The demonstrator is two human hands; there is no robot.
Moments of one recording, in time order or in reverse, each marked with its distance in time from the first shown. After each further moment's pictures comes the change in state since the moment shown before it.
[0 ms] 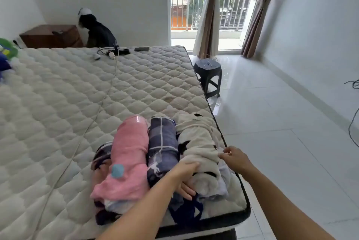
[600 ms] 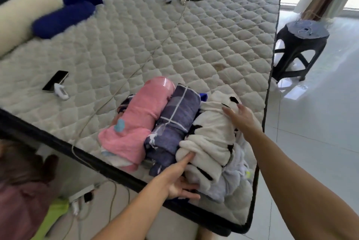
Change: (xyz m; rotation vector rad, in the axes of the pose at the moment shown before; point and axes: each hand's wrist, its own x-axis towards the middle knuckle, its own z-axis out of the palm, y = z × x) left_hand 0.029 -0.010 0.060 -0.928 0.133 -0.013; right_hand 0.193 -0.043 0.010 0.183 -0.303 -0.165
